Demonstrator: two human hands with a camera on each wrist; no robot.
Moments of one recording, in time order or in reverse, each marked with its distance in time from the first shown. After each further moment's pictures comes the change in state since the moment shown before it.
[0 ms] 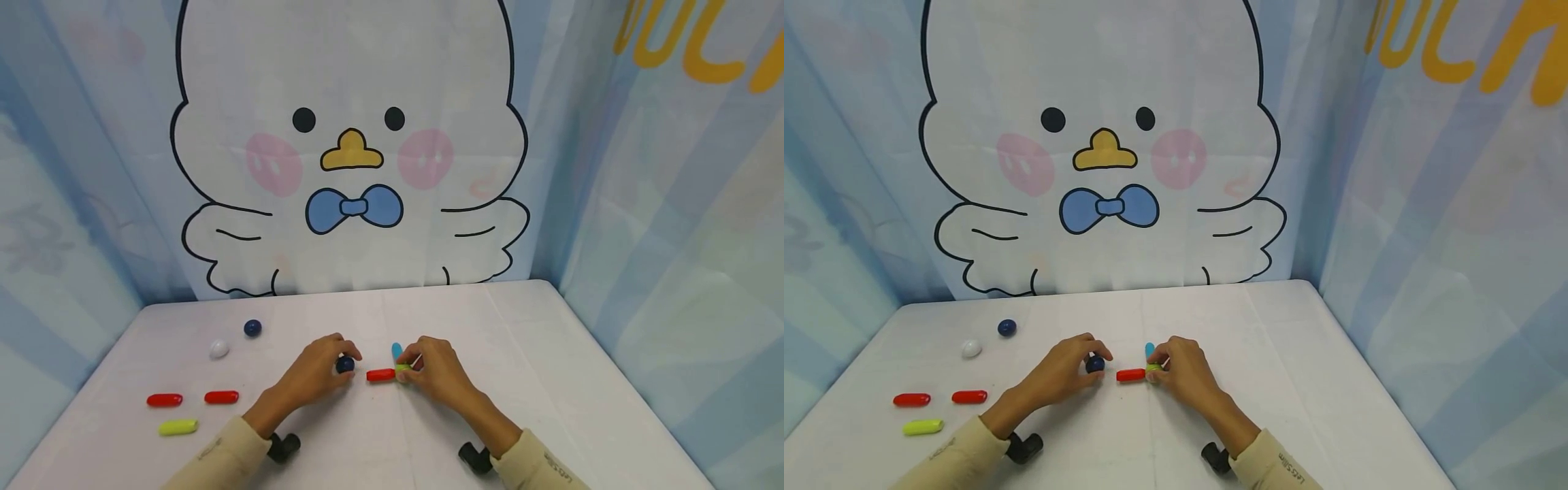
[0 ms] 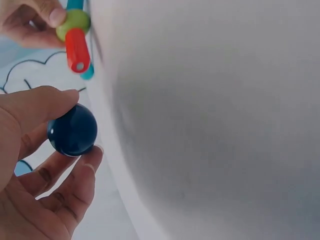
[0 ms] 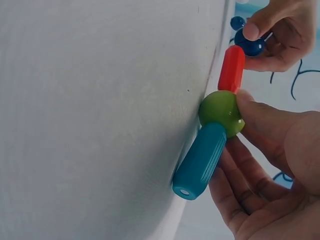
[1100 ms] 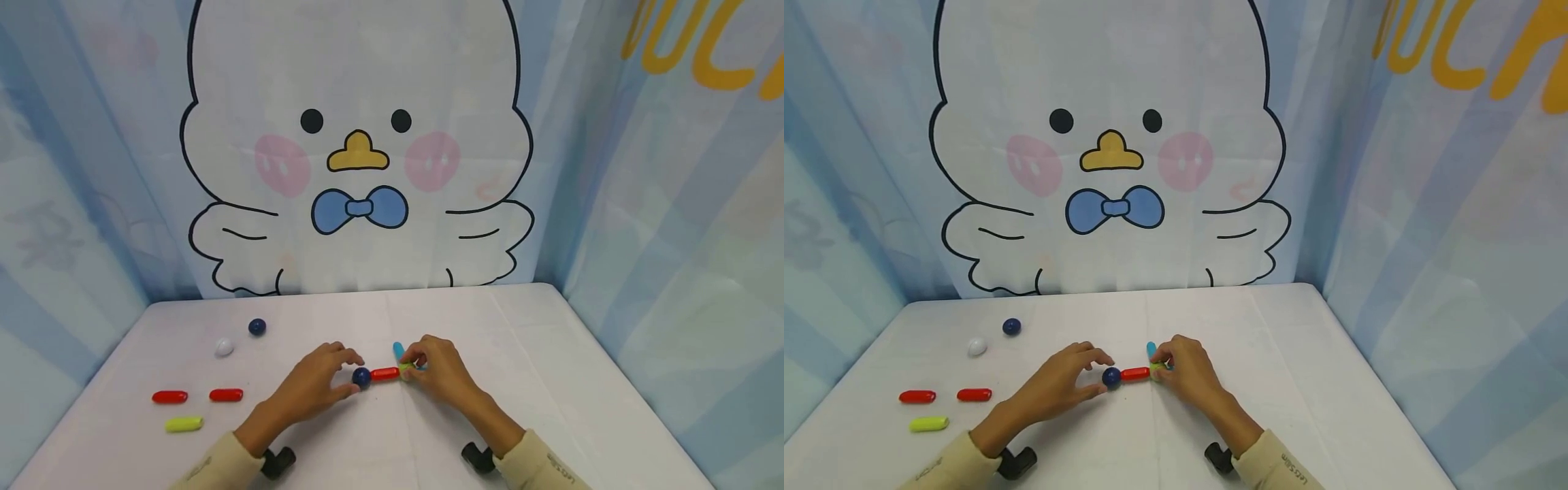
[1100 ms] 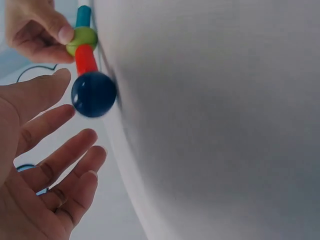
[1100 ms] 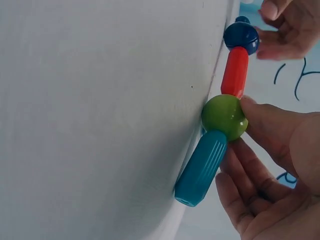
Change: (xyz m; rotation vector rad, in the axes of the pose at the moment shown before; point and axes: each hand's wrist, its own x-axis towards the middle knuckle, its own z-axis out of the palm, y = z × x) left_hand -0.022 0.002 -0.003 0.036 -0.029 0.002; right_hand 0.002 -0.002 0.003 -0.008 0.003 0.002
